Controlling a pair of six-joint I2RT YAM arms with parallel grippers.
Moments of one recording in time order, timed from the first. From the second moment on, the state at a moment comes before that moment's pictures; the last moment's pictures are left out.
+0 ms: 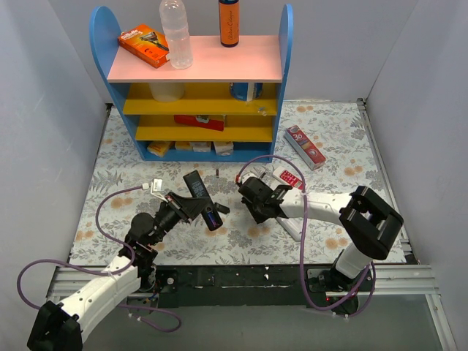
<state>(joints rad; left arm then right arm) -0.55 0.53 0.04 0.61 0.20 -1.02 0.97 1.61 0.90 -0.41 0.21 0.29</state>
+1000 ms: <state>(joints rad) -0.55 0.77 0.04 0.90 0.18 -1.11 1.19 1.47 1.25 -0.73 0.18 0.34</state>
